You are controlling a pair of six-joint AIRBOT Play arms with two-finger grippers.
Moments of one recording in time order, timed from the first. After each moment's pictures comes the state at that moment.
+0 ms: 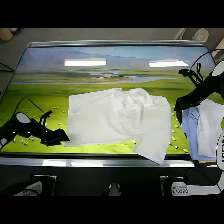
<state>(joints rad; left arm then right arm) 0.14 -1.23 0.65 1.05 -1.26 -1.38 -0.23 -1.54 1.56 -1.35 1.65 0.95</state>
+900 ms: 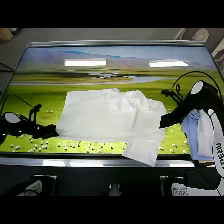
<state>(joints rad) 0.24 -1.14 0.68 1.12 -1.20 -1.30 -0.14 -1.49 1.19 -1.27 1.56 0.93</state>
